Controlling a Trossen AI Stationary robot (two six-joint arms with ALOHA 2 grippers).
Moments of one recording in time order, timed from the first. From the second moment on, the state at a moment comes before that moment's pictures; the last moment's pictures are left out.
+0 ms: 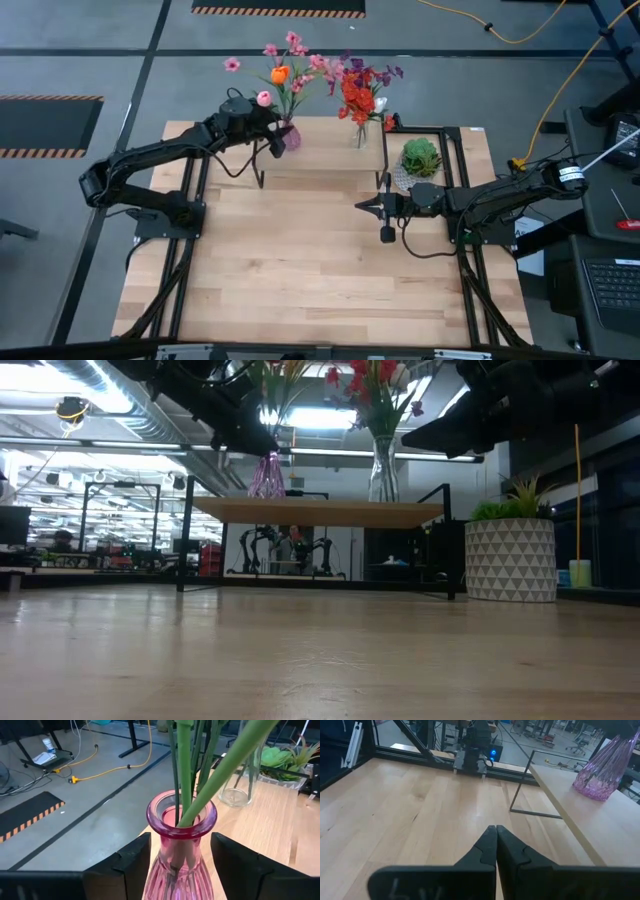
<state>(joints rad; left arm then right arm) 0.60 1.21 0.92 -0.08 -0.02 0.02 0.09 1.15 0.44 0.50 0.16 -0.16</state>
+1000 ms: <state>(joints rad) 0.51 0.65 0.74 -0.33 -0.01 0.08 0.09 1.15 0.44 0.50 0.16 -0.11</state>
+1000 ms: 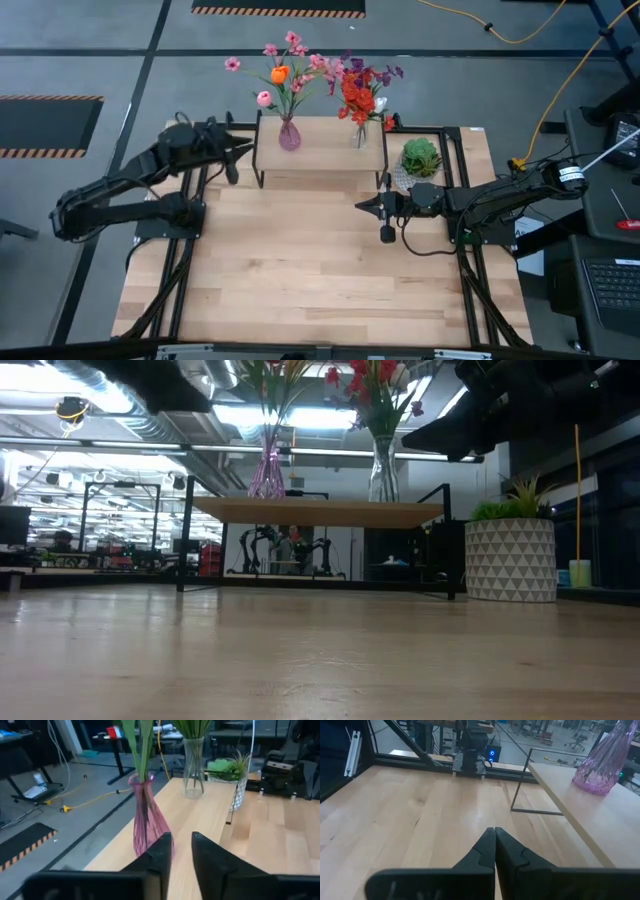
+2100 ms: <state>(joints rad) 0.35 0.00 0.07 0.09 0.02 0.04 -0.14 0.81 0.44 0.27 0.00 -0.08</state>
